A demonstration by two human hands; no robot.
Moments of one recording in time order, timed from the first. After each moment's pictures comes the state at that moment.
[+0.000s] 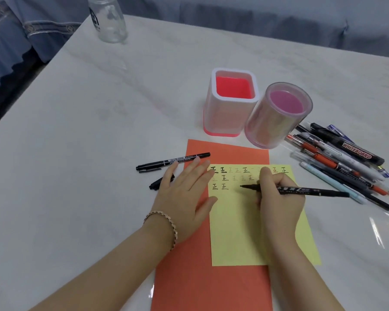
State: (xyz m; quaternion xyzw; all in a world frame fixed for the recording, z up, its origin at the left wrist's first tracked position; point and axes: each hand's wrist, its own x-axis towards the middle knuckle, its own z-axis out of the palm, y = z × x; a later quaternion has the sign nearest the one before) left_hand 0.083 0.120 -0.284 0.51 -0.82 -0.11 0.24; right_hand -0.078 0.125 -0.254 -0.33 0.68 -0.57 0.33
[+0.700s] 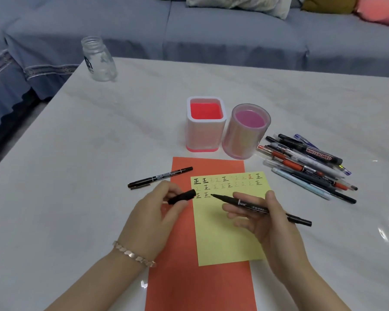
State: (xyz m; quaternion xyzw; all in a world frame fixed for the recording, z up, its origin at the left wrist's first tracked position) left_hand 0.091 0.149 -0.218 0.58 -0.67 -0.31 0.35; right_hand -0.101 0.179 -0.207 -0.35 0.51 -0.52 0.59
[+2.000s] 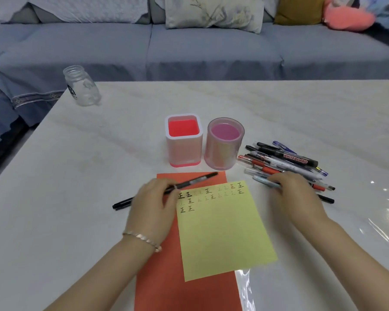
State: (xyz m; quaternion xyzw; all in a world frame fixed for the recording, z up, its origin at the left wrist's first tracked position) left_hand 0.059 0.108 -0.213 0.60 -0.70 -0.22 0.31; right_hand -0.214 0.119 -0.225 -0.62 0.76 -0.16 0.09
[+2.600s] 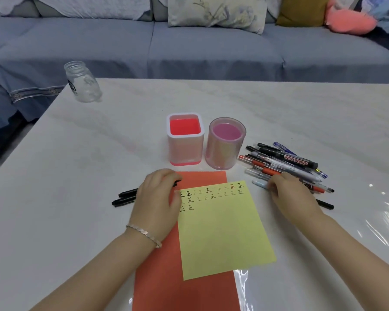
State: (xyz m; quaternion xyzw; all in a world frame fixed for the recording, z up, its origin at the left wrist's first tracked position) left_hand 0.060 0.102 -0.223 0.57 -0.75 -0.17 0.29; right_hand -0.220 0.108 -0.235 -0.65 0.76 -0.05 0.07
